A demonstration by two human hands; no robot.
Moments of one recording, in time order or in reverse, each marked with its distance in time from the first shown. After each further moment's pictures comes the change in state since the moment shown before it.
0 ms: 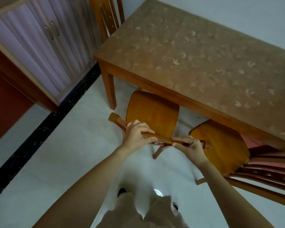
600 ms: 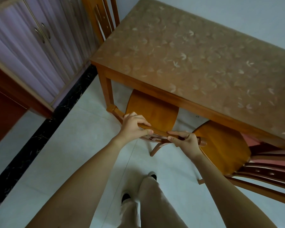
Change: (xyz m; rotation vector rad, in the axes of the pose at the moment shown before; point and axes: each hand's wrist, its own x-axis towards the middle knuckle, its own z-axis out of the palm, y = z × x) left_hand 0.066 -0.044 -0.054 -0.007 -0.096 0.026; right_hand 0.062 -0.024 0.042 0.062 0.108 0.110
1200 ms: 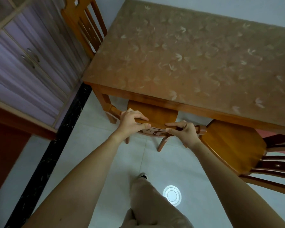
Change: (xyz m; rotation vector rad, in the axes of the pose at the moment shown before) left_hand 0.105 -0.027 -0.039 0.034 -0.108 -0.035; right_hand 0.089 -0.050 0.013 0.041 0.045 0.009
